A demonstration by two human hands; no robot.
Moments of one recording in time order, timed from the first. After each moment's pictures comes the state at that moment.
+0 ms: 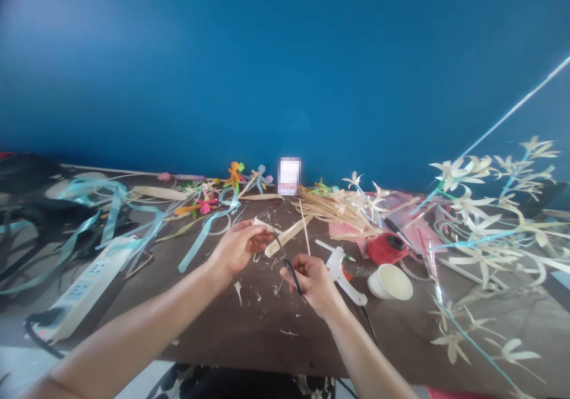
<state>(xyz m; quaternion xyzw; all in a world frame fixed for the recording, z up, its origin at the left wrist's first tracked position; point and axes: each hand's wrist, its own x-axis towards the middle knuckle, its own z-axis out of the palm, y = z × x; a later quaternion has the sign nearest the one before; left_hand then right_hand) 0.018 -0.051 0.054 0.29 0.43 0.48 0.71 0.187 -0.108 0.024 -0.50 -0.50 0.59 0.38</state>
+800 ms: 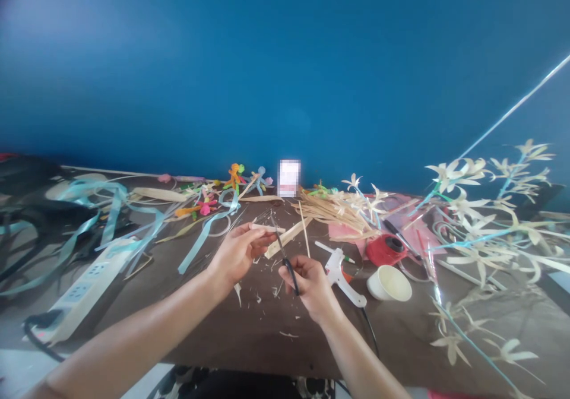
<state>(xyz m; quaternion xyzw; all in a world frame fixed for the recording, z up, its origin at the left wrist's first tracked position) 0.022 -0.063 0.059 0.28 0.39 0.51 0.71 0.178 -0.113 0.025 -0.49 -0.46 0.60 0.43</state>
